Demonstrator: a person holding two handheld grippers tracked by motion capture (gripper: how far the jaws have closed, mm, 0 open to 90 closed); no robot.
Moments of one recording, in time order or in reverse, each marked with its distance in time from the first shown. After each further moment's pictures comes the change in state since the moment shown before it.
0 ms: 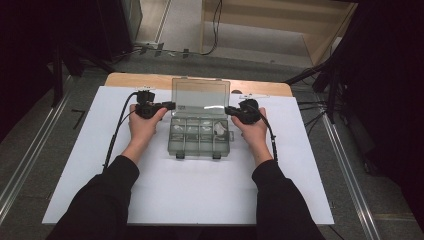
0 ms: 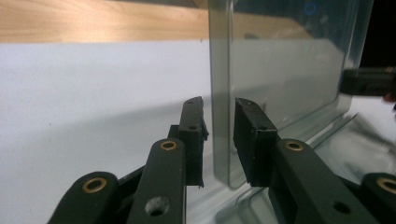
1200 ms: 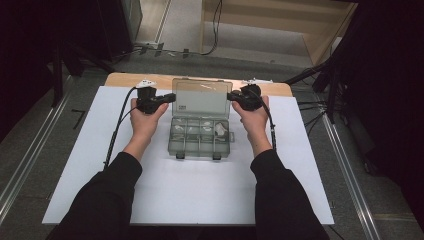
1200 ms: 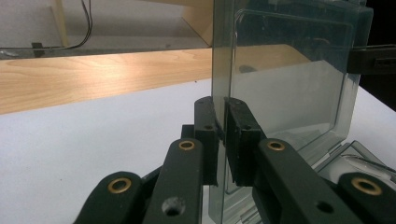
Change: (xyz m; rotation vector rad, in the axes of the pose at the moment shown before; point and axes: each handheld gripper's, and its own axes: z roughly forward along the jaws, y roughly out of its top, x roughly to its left) left arm -0.013 0.008 -0.004 -0.098 0.035 0.111; right arm 0.005 0.044 -0.016 -0.055 -0.073 0.043
